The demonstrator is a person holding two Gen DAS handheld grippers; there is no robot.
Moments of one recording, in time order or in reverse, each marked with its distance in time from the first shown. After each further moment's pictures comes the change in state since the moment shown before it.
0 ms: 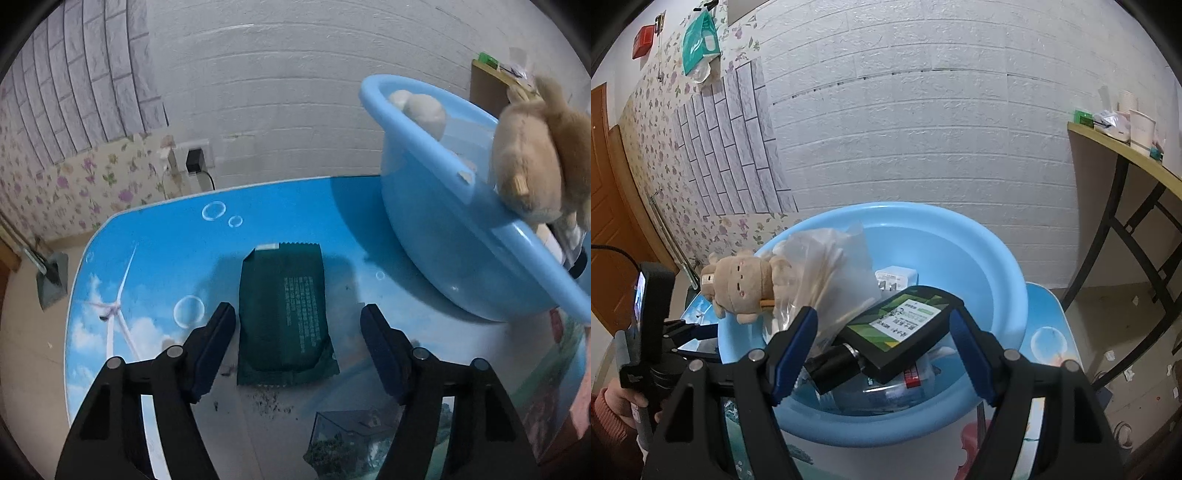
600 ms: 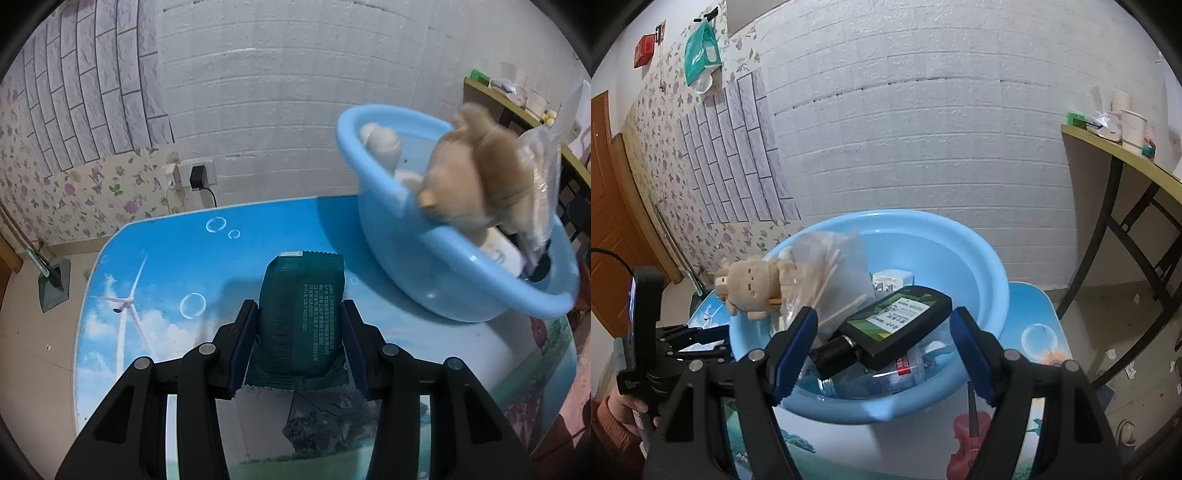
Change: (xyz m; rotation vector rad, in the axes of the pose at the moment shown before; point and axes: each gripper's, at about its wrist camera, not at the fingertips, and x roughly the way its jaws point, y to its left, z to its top) left arm -0.033 0.000 -0.003 -0.030 -0.071 -0.015; right arm -0.023 -0.005 -0.002 0.016 -0.030 0.014
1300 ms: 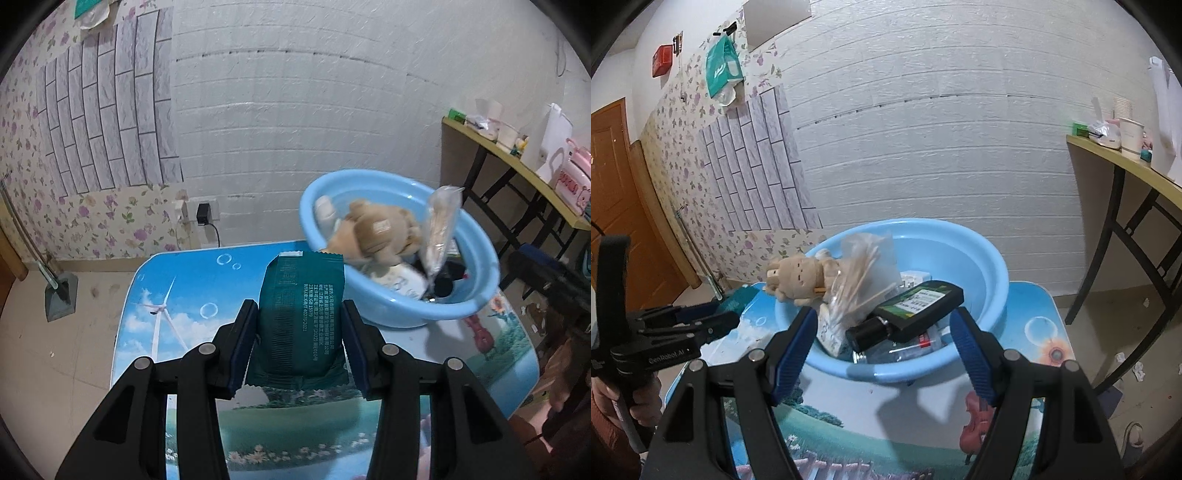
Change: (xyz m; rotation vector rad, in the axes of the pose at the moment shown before) left arm -0.097 -0.020 -0.006 -0.009 -0.141 -0.013; right arm -0.045 0.009 -0.010 -0.001 -0.043 0.072
